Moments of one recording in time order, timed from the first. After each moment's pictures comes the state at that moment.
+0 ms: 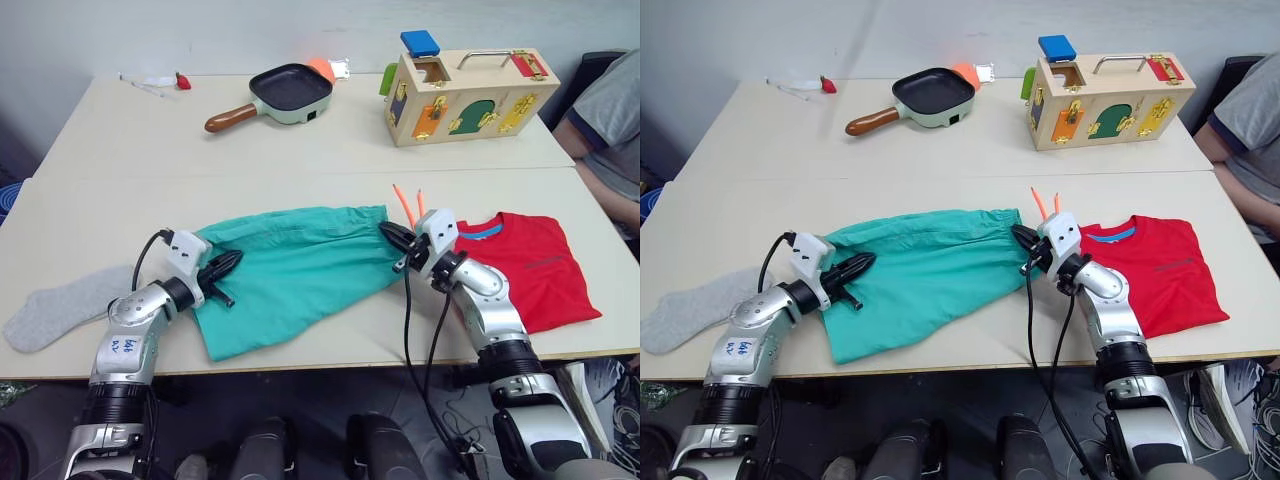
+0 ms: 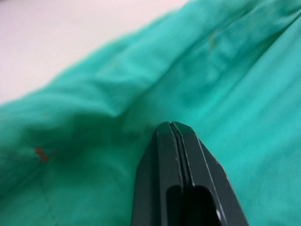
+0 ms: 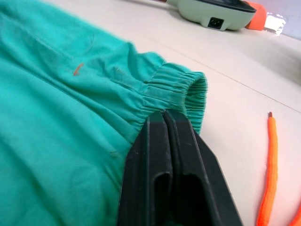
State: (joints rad) left arm -0.33 0.49 0.15 0.13 -0.32 0.19 -0.68; right arm -0.57 -0.33 0.03 0.38 0.28 -0.10 0.79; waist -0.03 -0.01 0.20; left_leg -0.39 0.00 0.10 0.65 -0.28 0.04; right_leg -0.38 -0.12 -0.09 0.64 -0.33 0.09
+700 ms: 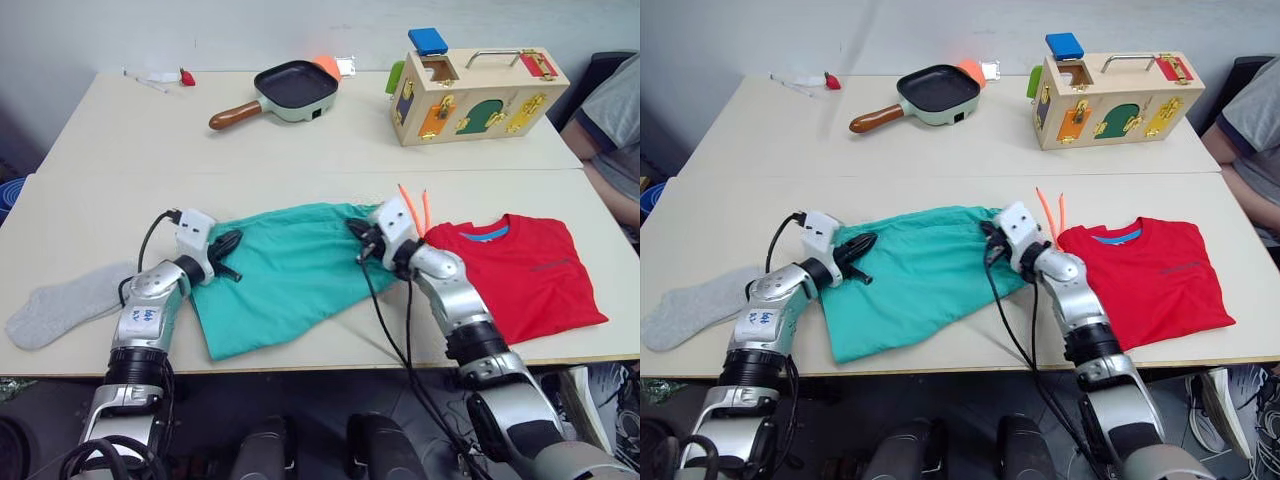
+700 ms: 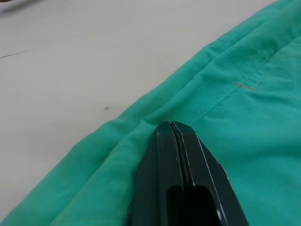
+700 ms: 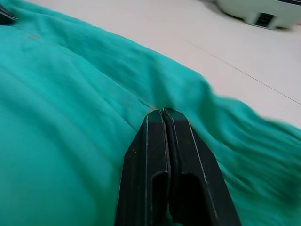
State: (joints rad) left arm -0.46 0.45 0.14 0.34 -0.21 0.16 -0.52; right arm -0.60 -0.25 0.05 0.39 0.15 -0.01 0.59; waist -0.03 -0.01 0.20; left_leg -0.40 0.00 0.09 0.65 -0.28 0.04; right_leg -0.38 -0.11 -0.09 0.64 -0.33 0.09
